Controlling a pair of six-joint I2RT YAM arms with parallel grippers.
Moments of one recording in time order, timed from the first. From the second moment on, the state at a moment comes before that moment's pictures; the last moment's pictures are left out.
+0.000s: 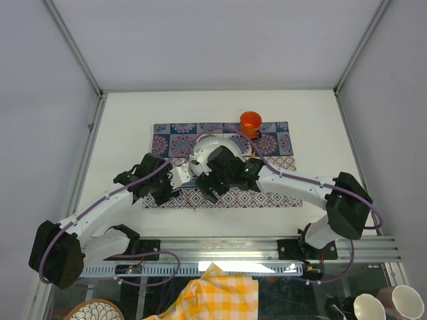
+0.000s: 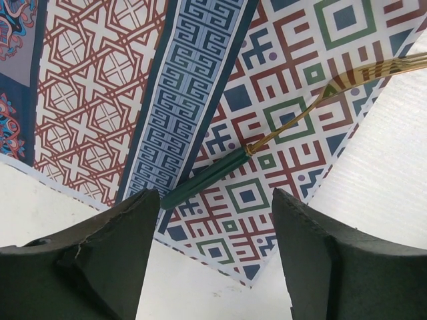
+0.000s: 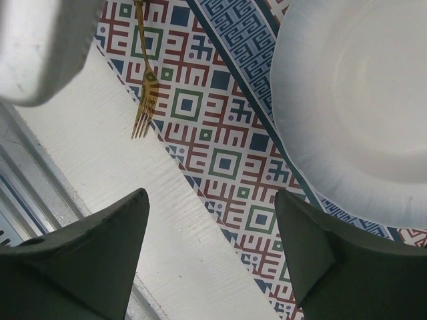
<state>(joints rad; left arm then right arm) -0.50 1.05 0.61 -0.56 0.13 0.70 1.02 1.53 1.08 -0.45 -0.07 0.06</state>
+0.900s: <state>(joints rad) -0.54 1.22 0.59 -0.42 0.17 0.71 0.99 1.47 1.03 -0.48 -0.05 0.08</state>
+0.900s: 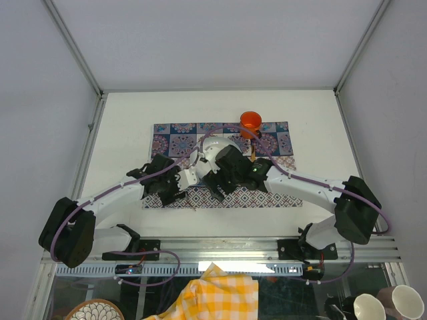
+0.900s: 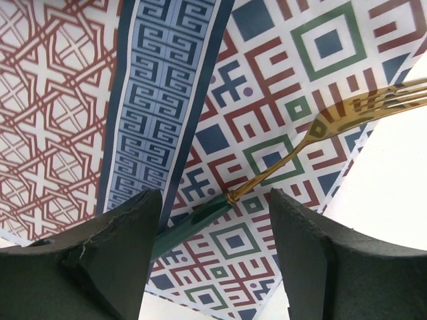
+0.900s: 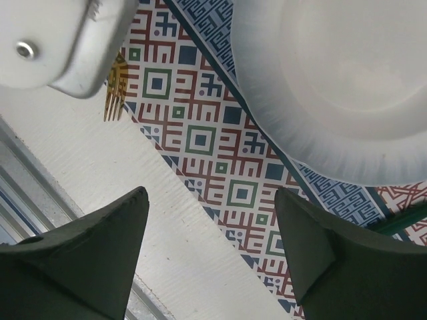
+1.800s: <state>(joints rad) -0.56 1.30 0.67 -0.55 0.14 0.70 0.96 1.41 1.02 -0.45 -0.02 0.08</state>
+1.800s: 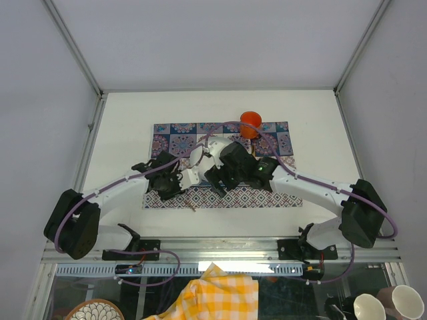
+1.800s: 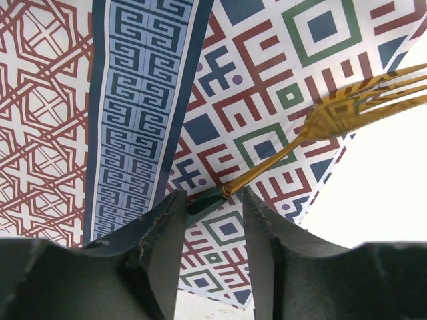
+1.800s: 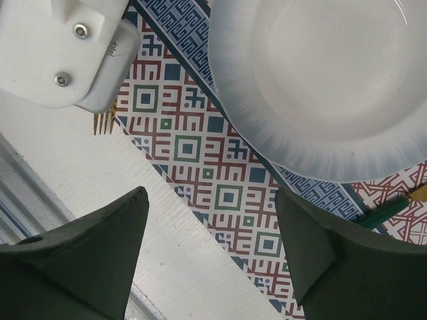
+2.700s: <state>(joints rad) -0.57 1.30 0.69 -0.60 0.10 0.66 0.95 1.41 1.02 -0.44 -0.02 0.08</state>
